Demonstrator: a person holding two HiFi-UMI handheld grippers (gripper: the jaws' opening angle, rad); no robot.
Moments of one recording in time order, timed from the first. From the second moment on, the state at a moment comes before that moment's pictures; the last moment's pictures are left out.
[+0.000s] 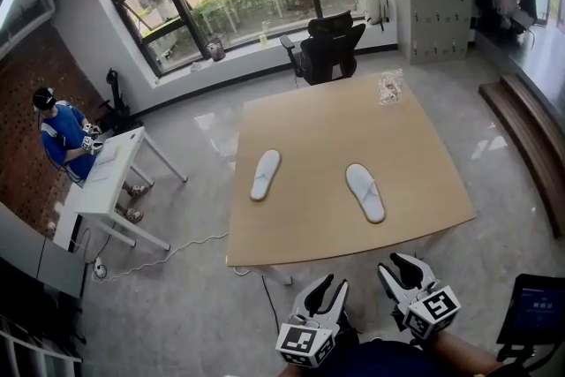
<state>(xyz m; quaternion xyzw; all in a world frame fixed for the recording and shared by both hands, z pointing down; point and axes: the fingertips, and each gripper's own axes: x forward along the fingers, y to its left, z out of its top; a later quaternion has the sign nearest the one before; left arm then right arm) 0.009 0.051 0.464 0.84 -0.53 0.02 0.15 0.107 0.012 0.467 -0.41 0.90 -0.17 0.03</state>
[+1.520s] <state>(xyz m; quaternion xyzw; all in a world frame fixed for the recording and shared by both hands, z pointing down) -0.083 -0.115 0.484 0.84 -0.51 0.02 0.17 0.023 -0.159 0.496 -0.43 0.89 -0.18 0.01</state>
